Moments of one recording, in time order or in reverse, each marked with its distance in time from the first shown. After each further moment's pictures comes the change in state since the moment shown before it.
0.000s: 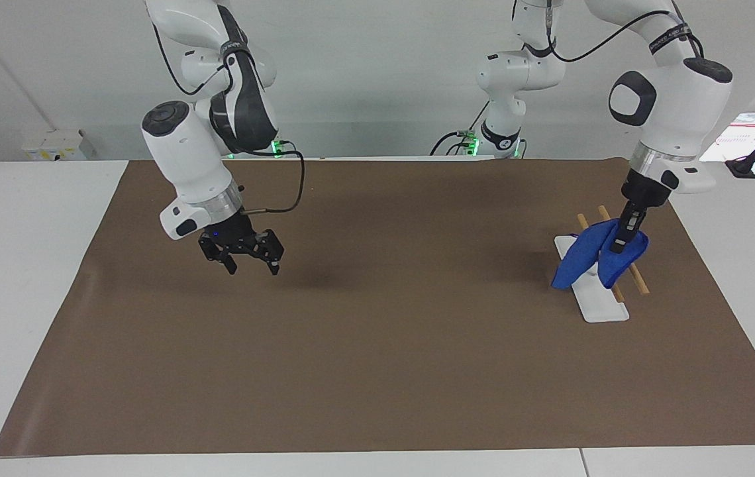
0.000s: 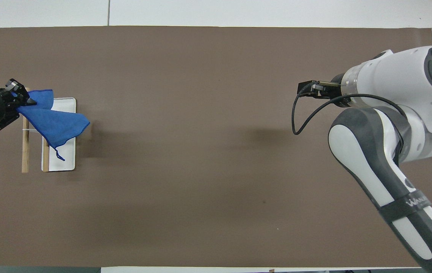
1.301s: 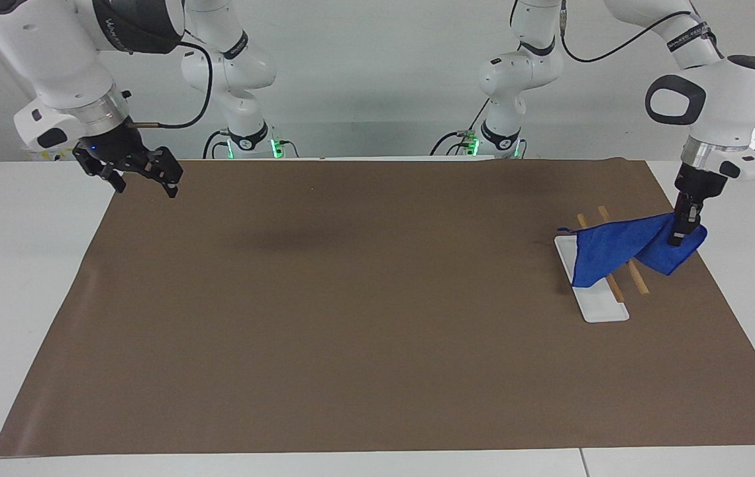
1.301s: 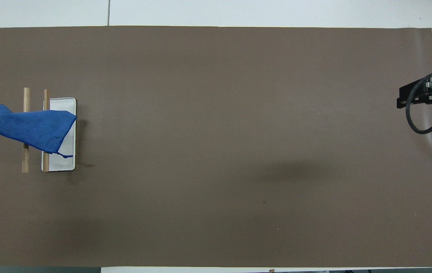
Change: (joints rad) left arm 0.196 -0.006 -0.001 -0.087 -0.031 0.125 0.149; right arm 0.051 -0.073 -0.247 0.338 -0.123 -0.620 -0.173
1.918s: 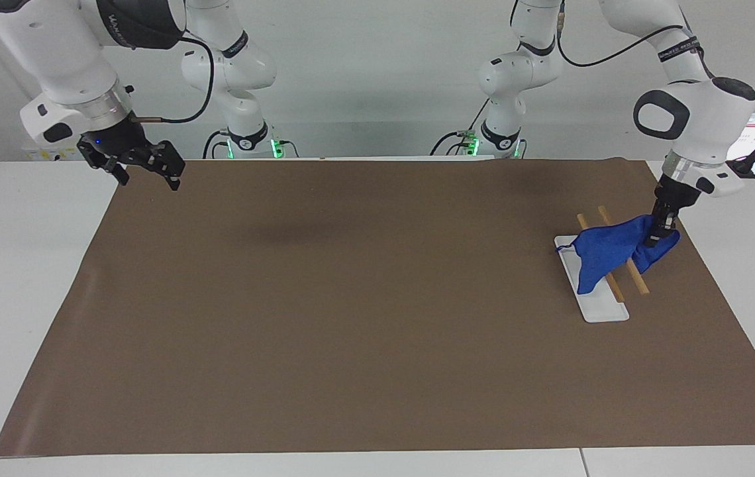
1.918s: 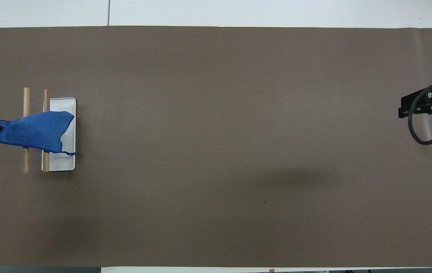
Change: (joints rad) left arm 0.027 0.013 0.001 -0.078 -0.002 0.000 -0.011; right arm -0.046 -0.047 0.037 -0.061 -0.001 -0.008 0.002
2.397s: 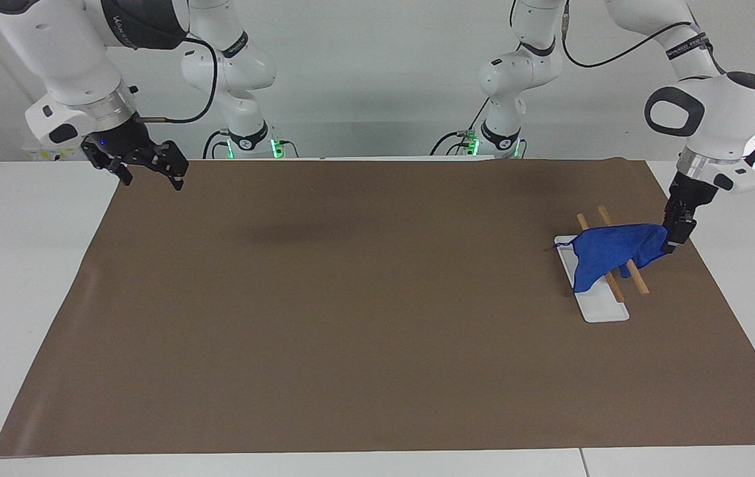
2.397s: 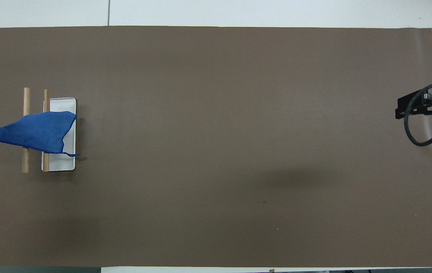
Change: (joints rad) left arm 0.010 0.024 -0.005 0.103 0.000 -0.040 0.012; right arm 0.000 0.000 0.010 -0.002 0.000 0.000 0.001
